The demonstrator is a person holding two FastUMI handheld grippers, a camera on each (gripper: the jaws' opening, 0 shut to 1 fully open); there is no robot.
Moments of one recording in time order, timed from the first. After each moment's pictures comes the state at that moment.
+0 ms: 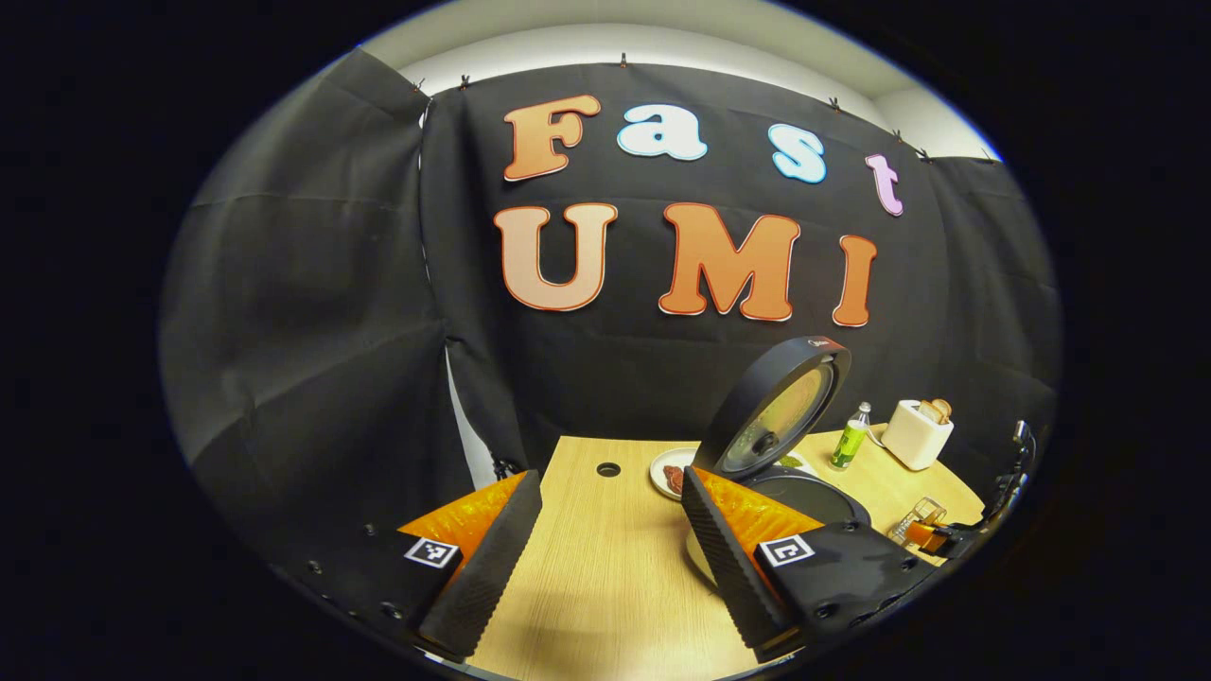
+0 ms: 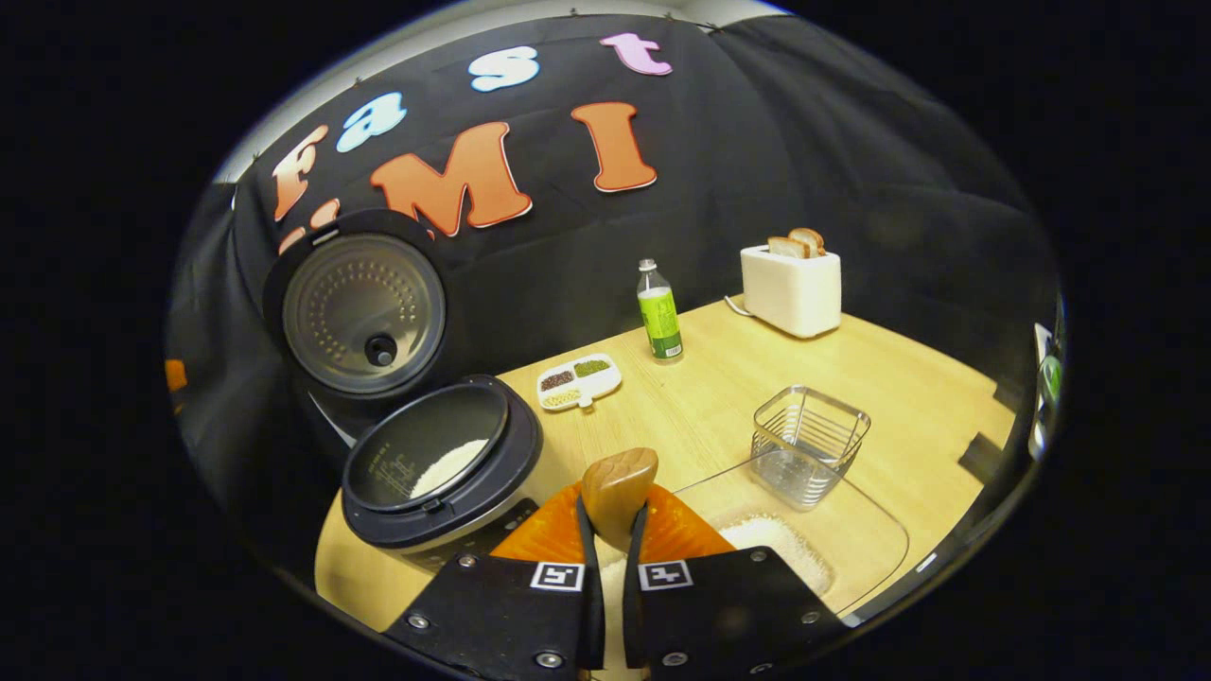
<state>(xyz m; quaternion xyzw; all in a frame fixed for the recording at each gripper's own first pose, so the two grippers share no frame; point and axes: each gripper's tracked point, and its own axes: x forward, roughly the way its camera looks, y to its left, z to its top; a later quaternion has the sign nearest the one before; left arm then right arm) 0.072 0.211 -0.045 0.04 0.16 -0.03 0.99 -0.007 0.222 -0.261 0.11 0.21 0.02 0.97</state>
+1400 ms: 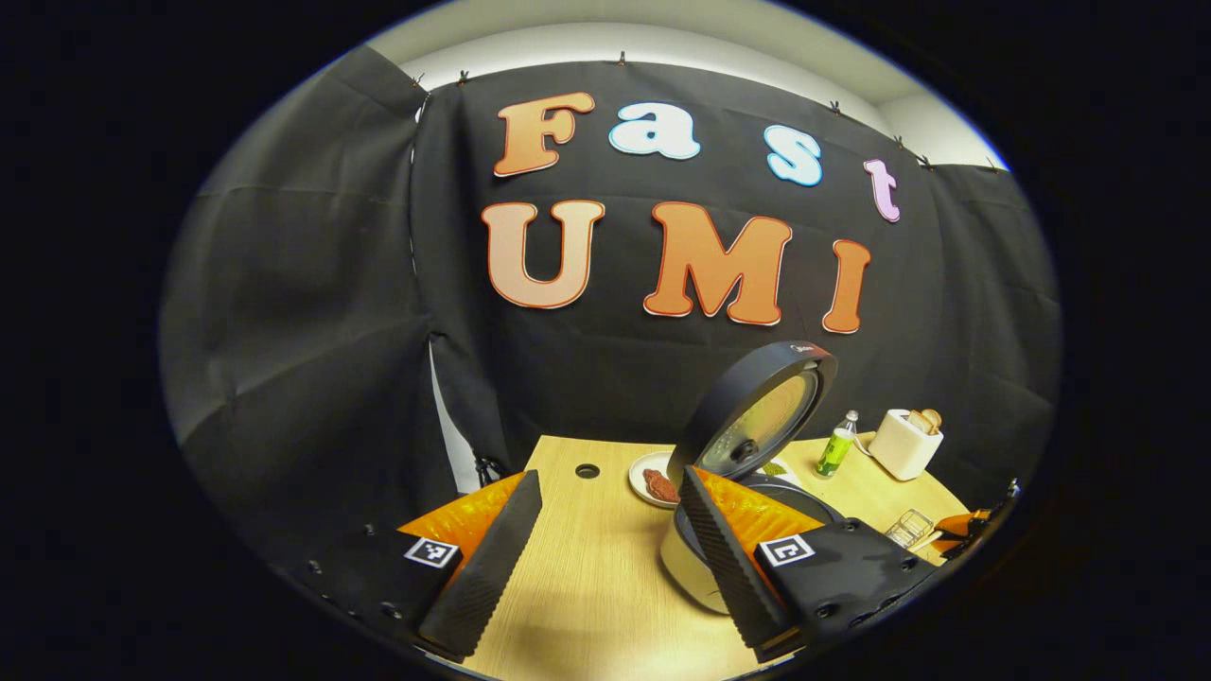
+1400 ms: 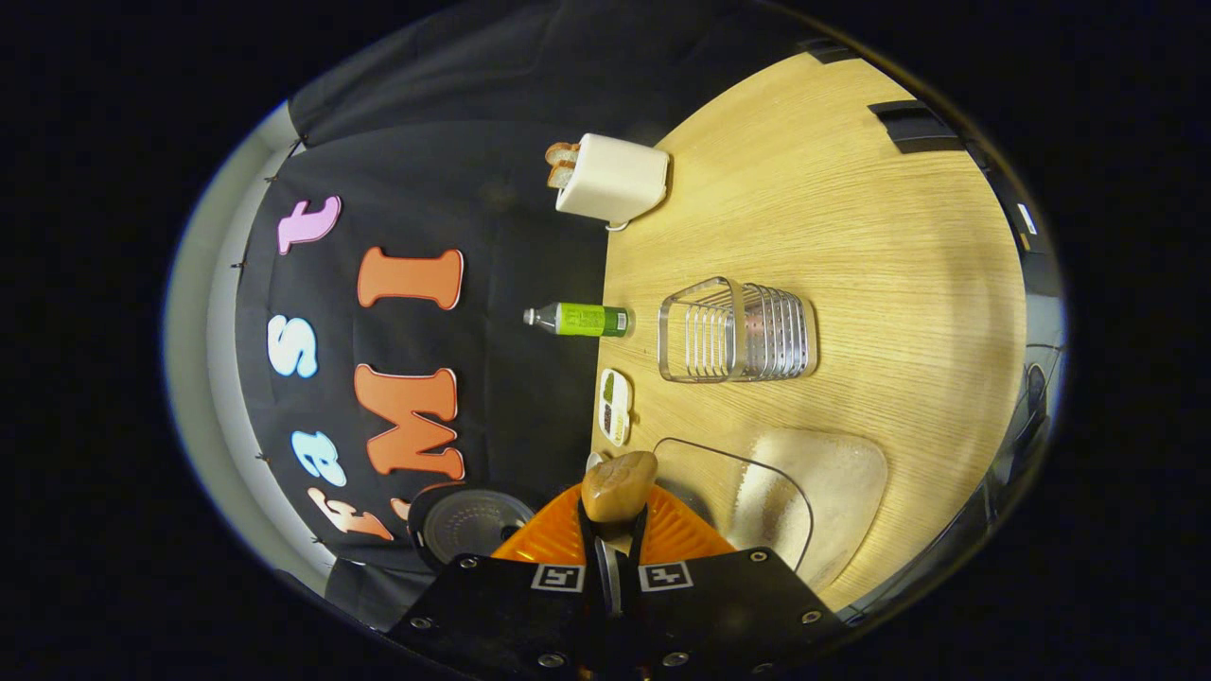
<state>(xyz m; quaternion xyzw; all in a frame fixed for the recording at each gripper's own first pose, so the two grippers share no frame) 0.082 0.179 -0.047 0.02 0.15 -0.04 0.99 -0.021 0.126 -0.247 0.62 0.24 0.01 0.75</state>
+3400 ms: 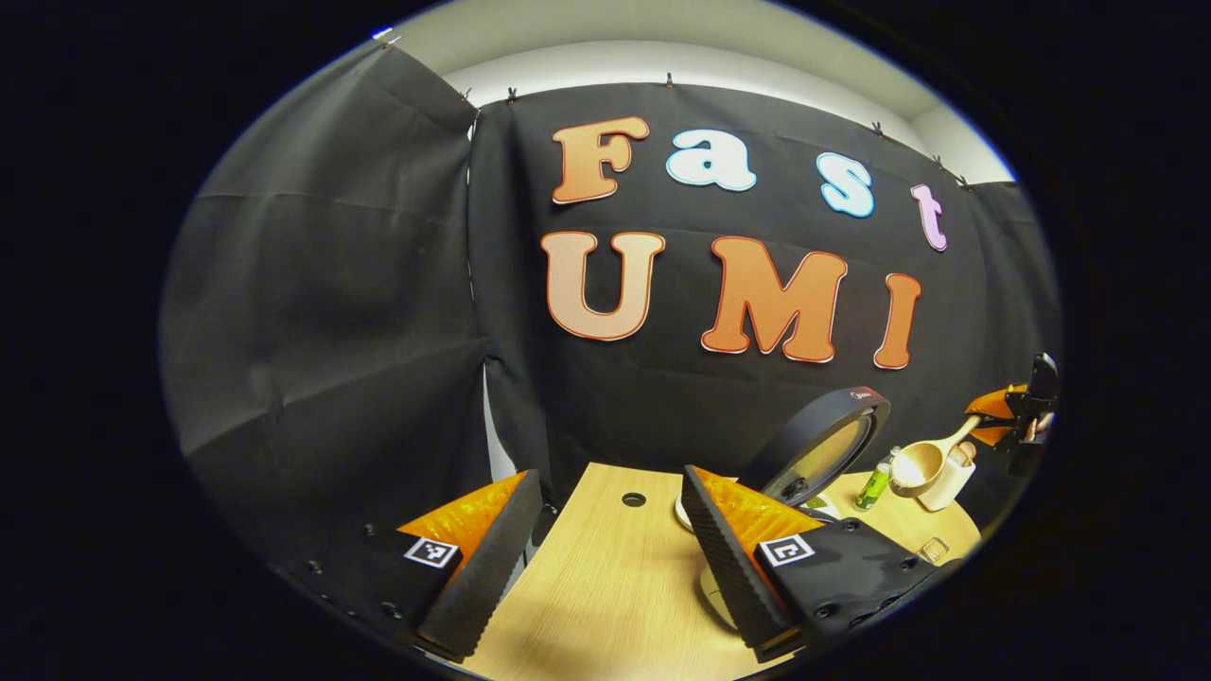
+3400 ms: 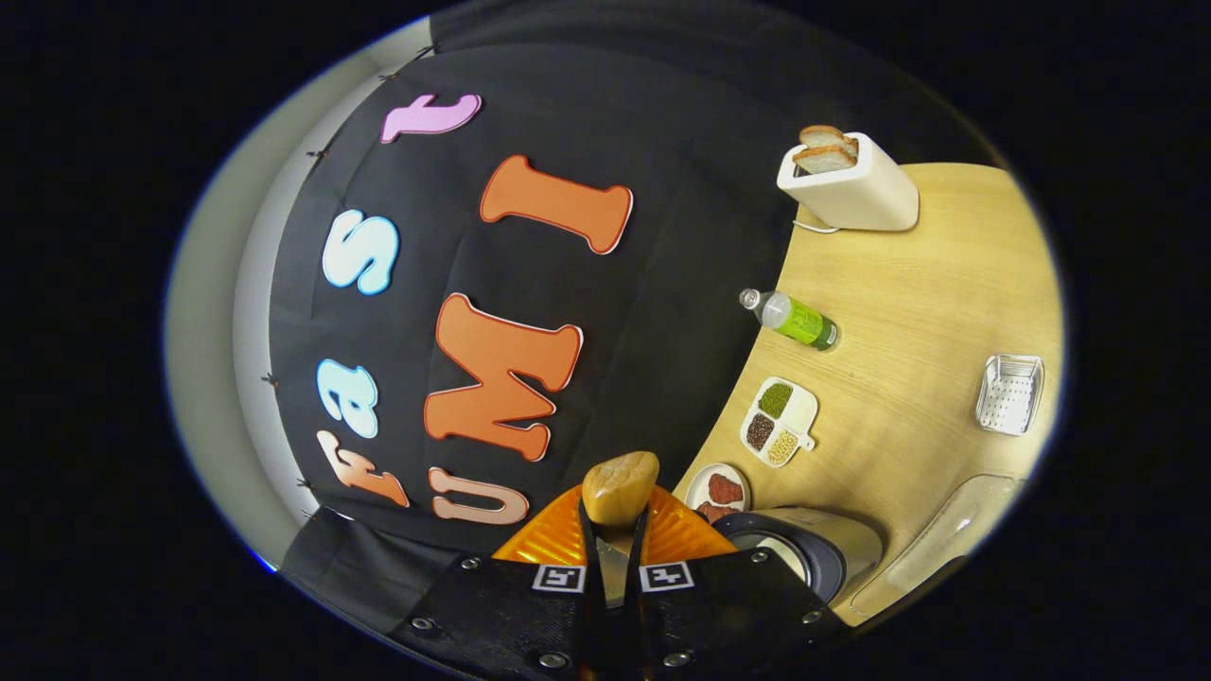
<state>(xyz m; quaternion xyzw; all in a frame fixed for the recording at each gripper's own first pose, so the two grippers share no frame) 0.089 0.237 -0.014 0.02 0.11 0.04 0.99 0.129 0.259 -0.049 0.50 0.21 0.11 0.84</state>
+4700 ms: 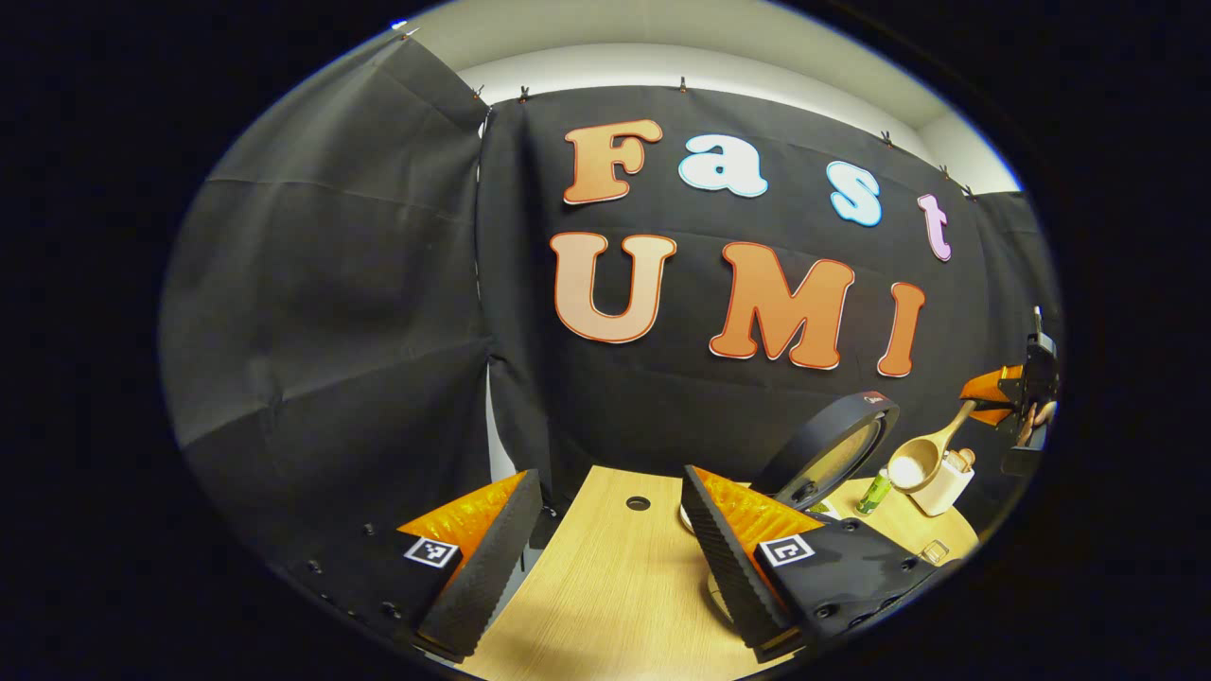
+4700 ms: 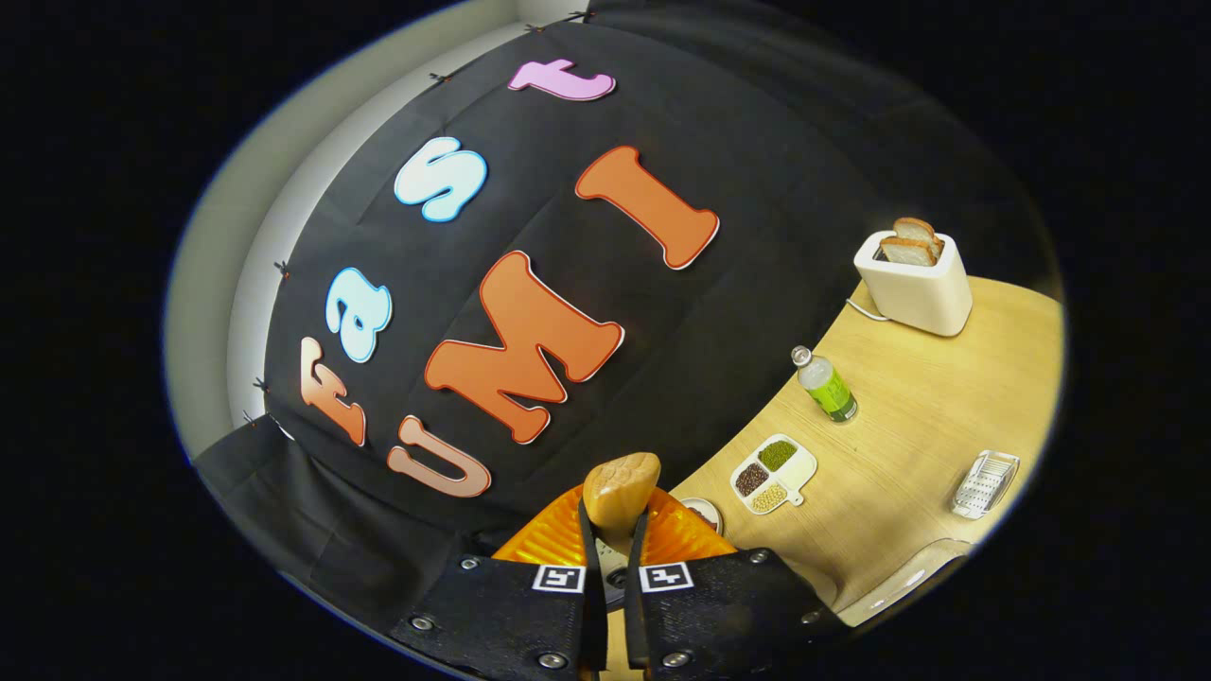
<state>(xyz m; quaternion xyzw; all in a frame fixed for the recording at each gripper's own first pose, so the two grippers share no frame) 0.099 0.248 -0.022 0.00 0.10 0.03 0.99 0.128 0.299 -0.006 0.35 0.16 0.12 0.91</state>
